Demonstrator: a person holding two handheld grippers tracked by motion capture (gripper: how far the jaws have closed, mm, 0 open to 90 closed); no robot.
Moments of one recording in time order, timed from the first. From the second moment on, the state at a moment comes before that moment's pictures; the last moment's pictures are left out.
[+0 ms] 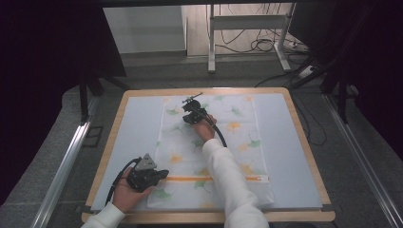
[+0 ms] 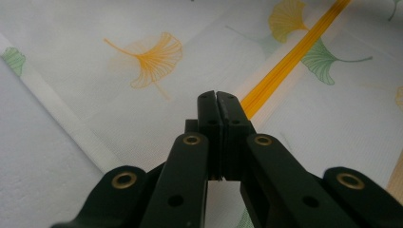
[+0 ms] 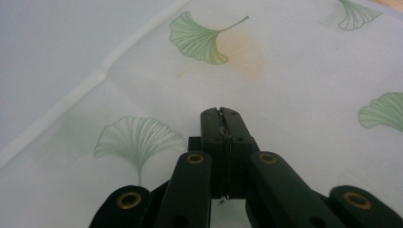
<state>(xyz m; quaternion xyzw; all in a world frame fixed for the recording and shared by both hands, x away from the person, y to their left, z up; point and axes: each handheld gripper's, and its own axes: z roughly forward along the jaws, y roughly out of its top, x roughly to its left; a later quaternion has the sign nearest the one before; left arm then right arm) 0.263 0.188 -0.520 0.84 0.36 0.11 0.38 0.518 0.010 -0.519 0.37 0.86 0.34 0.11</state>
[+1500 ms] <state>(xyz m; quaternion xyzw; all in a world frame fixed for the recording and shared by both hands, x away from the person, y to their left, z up) 0.268 0.202 -0.520 0.81 0.40 0.15 0.40 0.324 -0.229 -0.493 0.35 0.85 0.38 0.09</state>
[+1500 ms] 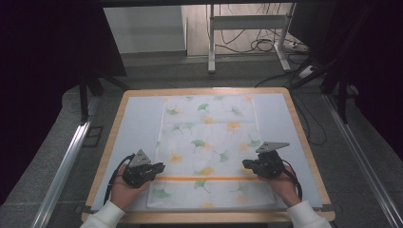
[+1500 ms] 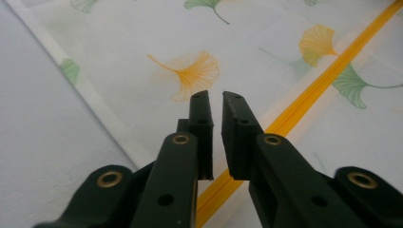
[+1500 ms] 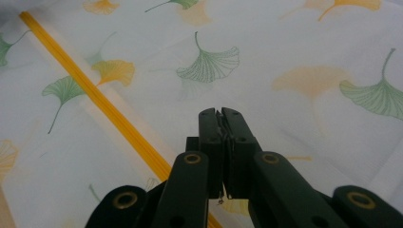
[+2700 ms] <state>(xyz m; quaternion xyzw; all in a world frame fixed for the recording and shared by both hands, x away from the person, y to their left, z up) 0.268 0.166 -0.500 0.82 0.37 0.14 0.42 0.273 -0.289 -0.498 0.42 0.81 0.38 0.15</state>
